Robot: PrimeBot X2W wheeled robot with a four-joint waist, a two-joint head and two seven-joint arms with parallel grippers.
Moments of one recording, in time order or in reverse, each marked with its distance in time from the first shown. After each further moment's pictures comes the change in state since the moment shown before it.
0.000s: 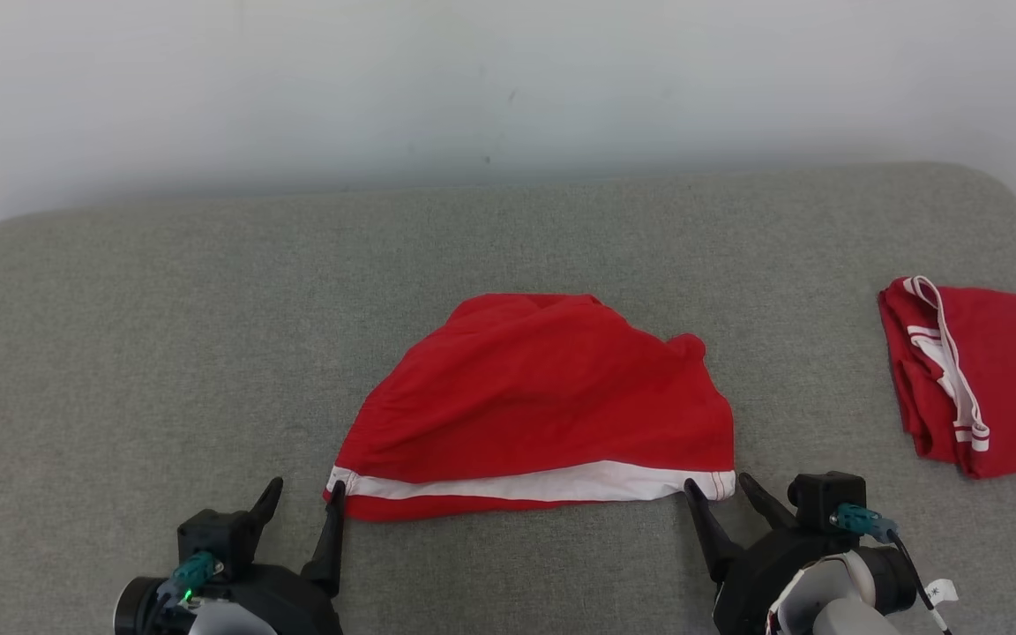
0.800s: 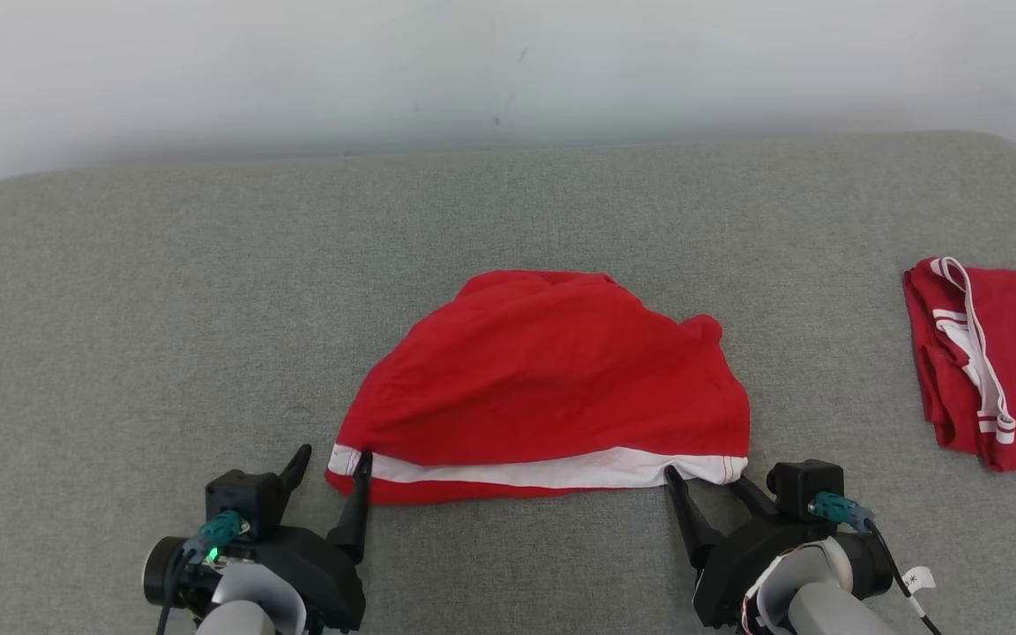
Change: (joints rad) left arm -0.135 -0.005 -0.088 0.137 -0.065 -0.004 -0.026; right arm -0.124 0.020 0.111 0.198 0.081 0.000 -0.116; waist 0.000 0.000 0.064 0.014
